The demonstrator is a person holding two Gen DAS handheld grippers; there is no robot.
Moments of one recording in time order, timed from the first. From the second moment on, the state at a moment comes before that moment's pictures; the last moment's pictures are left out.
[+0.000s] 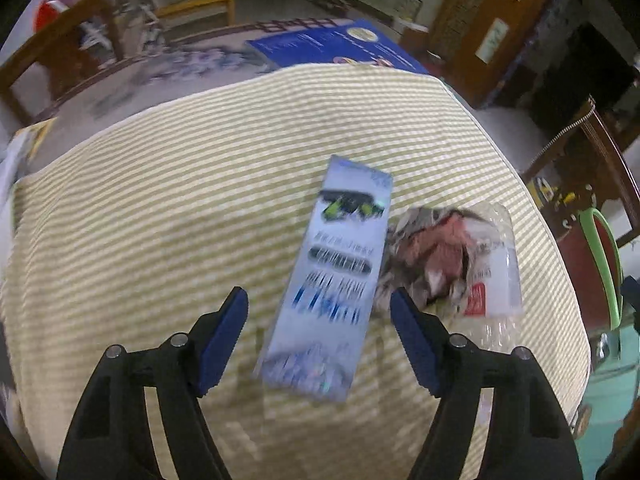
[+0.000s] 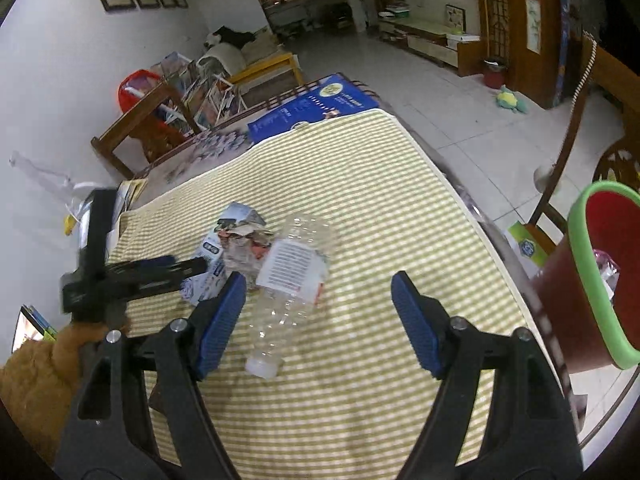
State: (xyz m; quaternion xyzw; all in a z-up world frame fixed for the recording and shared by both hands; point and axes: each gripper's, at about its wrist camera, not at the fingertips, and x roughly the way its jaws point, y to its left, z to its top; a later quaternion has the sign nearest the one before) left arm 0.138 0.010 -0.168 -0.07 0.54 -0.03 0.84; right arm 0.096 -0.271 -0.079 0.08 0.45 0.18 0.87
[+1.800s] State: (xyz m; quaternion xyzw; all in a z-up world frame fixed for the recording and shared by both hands) left arm 0.085 0.036 -0.116 -0.14 0.46 0.01 0.88; right arm 0.128 -0.181 -0.064 -0.04 0.44 0.26 0.86
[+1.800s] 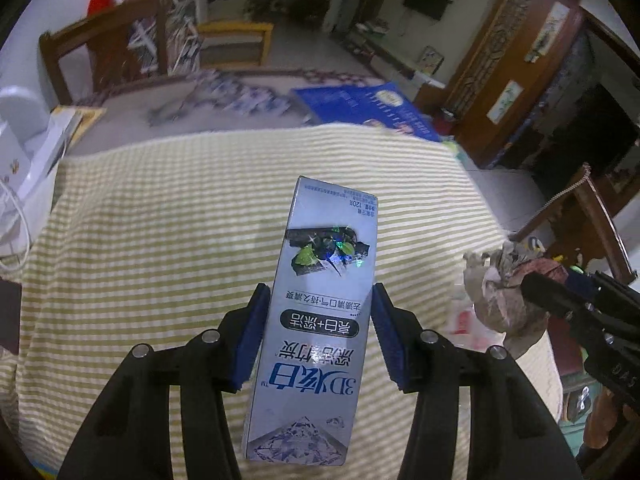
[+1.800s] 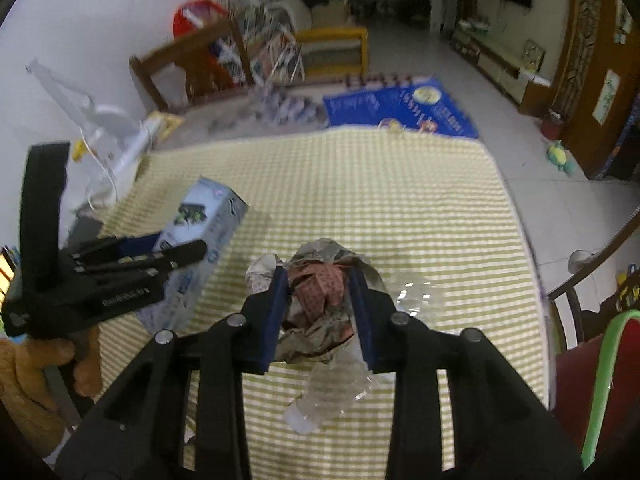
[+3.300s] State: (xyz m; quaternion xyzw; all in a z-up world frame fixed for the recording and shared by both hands) left arm 0.056 -0.145 -0.061 -0.03 0.43 -0.14 0.89; right arm 0.036 -0.369 -0.044 0.08 0.39 0.11 0.91
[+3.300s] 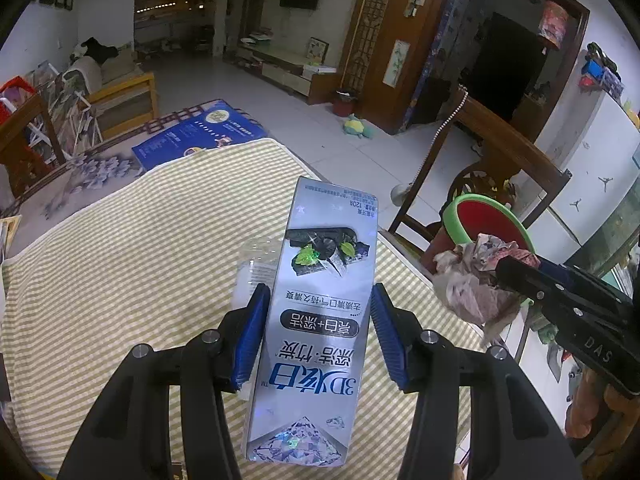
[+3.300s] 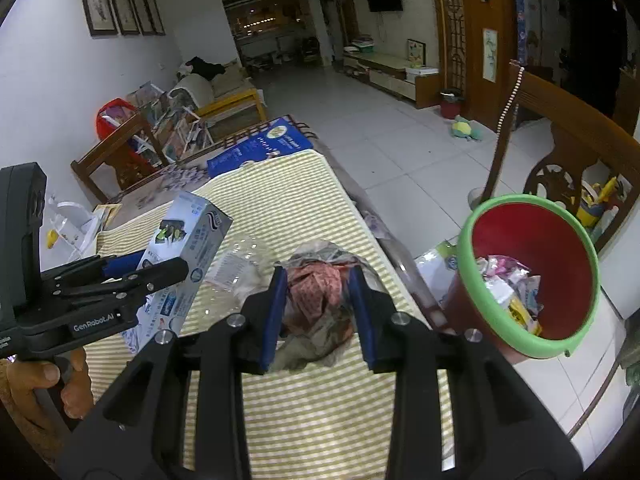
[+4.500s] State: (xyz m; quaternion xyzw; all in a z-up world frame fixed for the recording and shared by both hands) left arm 0.091 -0.281 -0.059 -0.02 0.44 -0.15 0.89; right arm 0.074 -0.499 -0.051 0.10 0.38 0.10 0.91
